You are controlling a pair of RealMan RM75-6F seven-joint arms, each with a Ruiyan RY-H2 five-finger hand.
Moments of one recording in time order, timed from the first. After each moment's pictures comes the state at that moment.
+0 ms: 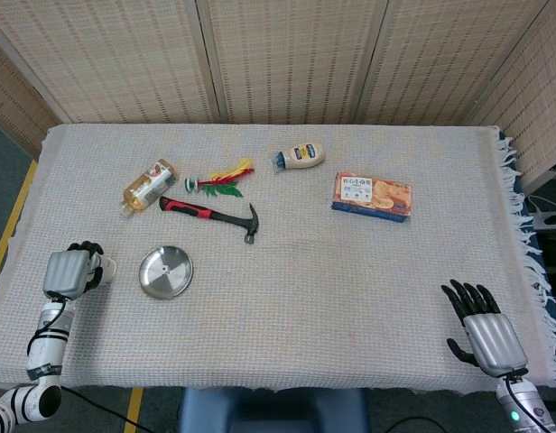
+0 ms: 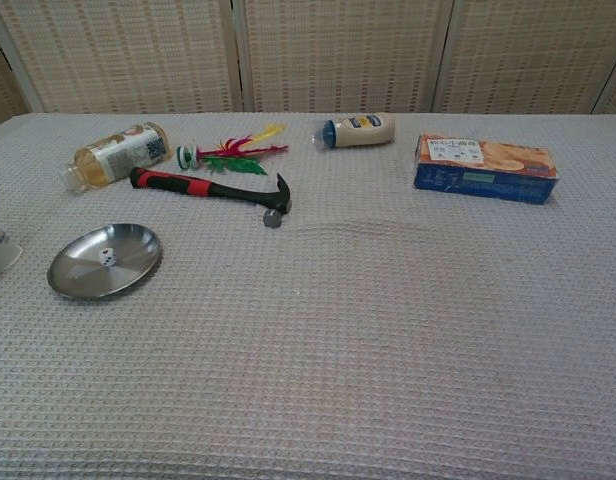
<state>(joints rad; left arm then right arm) -0.44 -1.47 -0.17 -1.16 1.15 1.08 0.26 0.09 -1.11 -0.05 -1.74 -1.49 1.31 -0.24</state>
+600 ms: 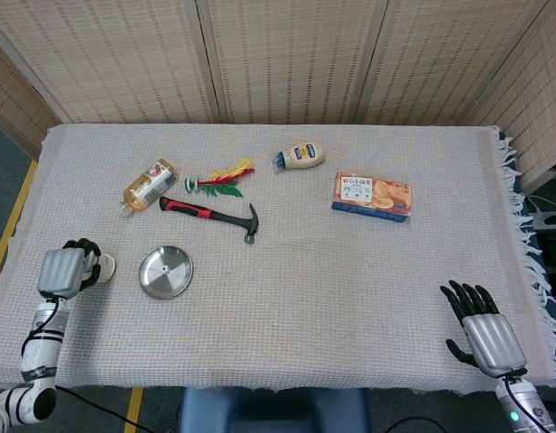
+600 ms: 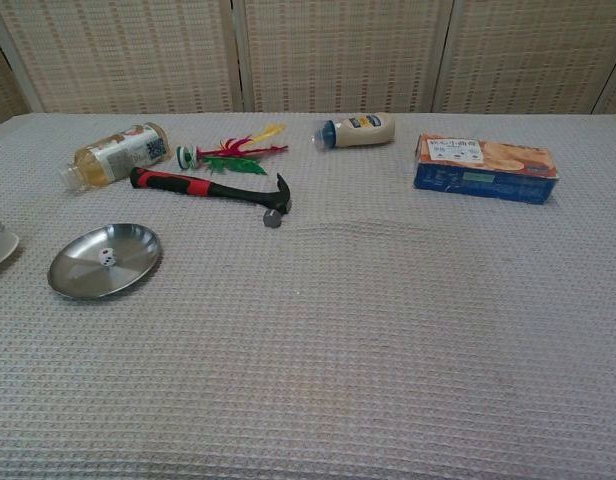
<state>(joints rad) -0.42 -1.45 -0.18 -1.17 1.20 1.14 0.18 0.09 -1.11 -0.05 -1.74 -1.49 1.31 -0.23</state>
